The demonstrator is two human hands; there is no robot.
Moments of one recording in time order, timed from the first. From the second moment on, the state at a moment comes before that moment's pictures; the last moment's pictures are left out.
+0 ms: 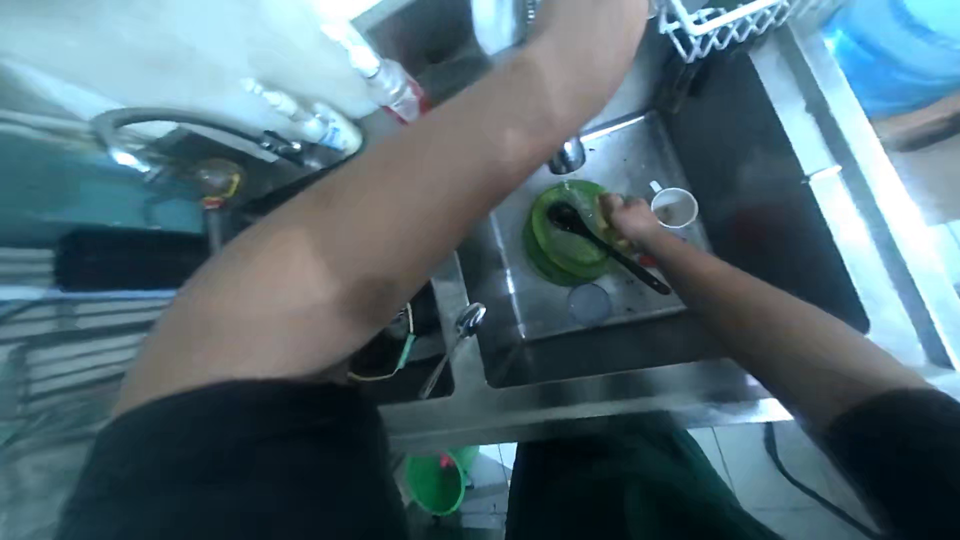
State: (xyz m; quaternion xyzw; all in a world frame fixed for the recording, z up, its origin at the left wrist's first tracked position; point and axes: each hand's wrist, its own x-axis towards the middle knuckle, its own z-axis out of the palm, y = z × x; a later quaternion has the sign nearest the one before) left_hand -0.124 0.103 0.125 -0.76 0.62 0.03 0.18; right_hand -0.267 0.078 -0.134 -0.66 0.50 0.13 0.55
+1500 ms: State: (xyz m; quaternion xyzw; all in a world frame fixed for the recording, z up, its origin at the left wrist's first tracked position) left_hand -0.166 0.761 -0.101 -0.90 0.23 -0.09 -0.35; right_hand 0.082 0.323 0.011 -0.92 0.06 -0.20 0.34
